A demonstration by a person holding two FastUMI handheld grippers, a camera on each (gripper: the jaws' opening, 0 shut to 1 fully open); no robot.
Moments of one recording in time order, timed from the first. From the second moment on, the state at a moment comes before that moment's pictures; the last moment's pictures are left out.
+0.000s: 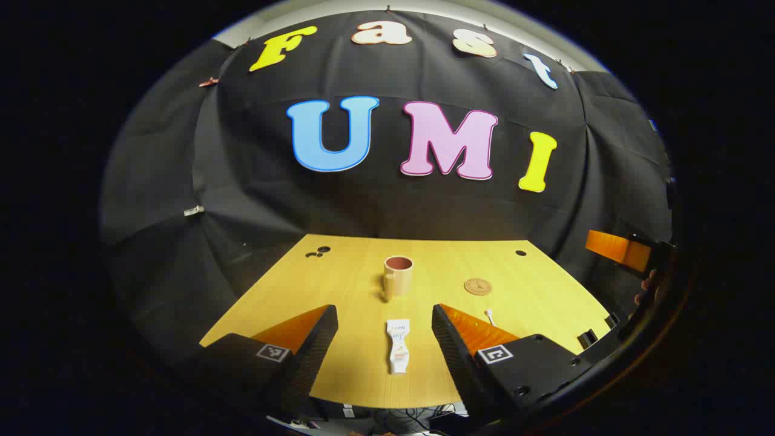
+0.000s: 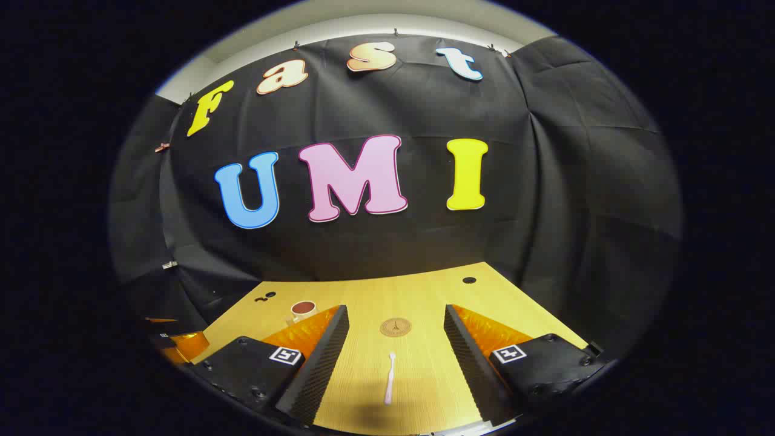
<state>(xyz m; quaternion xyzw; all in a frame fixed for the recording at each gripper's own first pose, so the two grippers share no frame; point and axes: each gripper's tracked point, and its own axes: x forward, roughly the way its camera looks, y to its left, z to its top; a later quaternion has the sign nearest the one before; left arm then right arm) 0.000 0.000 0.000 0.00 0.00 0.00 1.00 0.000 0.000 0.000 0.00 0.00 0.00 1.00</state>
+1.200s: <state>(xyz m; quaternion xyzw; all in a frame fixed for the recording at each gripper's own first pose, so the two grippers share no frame) 0.082 -0.038 0.009 -0.01 0.02 -0.06 1.00 0.065 -0.010 -0.021 0.01 0.06 0.01 1.00</state>
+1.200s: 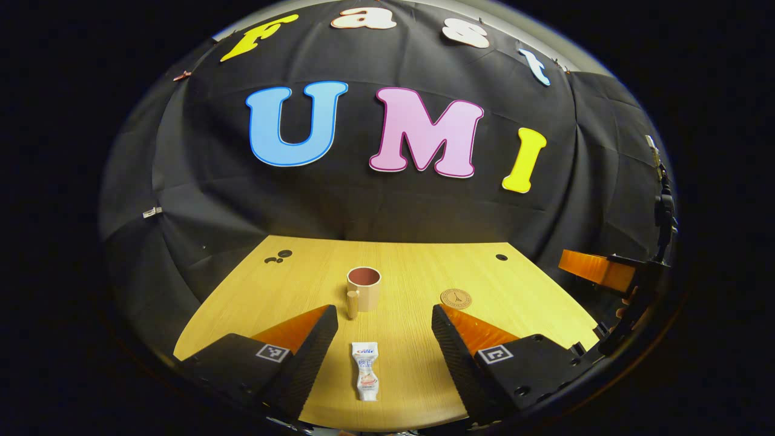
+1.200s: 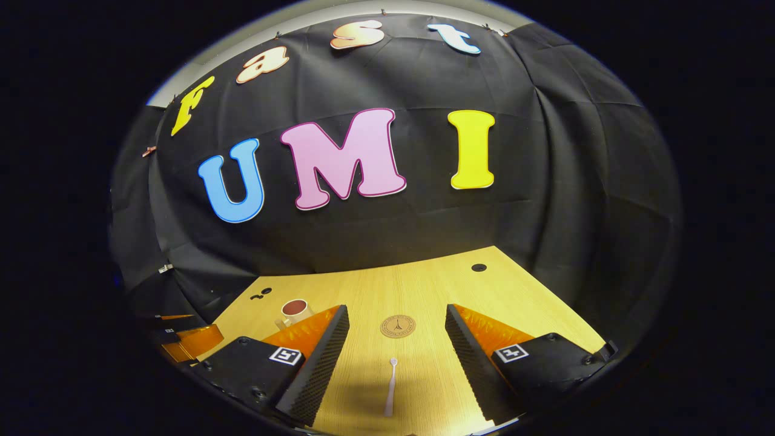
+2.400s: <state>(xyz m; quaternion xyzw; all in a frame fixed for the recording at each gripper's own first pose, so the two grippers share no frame) 0.176 -0.011 -0.192 0.00 0.23 0.00 0.97 0.101 -0.033 -0.037 -0.01 0.09 0.05 0.99</state>
